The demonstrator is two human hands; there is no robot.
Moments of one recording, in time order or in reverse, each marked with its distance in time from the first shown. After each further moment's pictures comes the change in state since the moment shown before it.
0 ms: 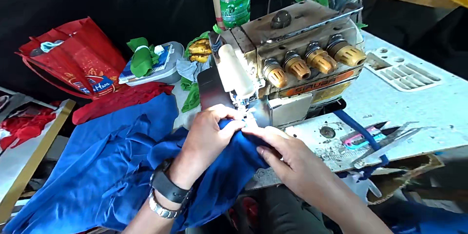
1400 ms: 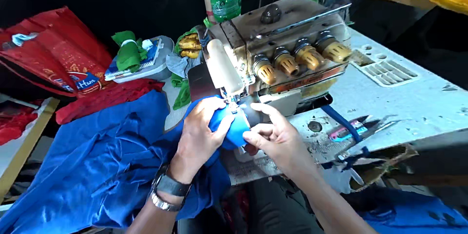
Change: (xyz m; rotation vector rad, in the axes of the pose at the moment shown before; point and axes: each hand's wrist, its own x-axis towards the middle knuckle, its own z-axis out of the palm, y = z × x) left_hand -0.007 -0.017 0.021 0.139 0.194 0.159; right_hand 0.005 0.000 0.006 0.639 0.127 0.348
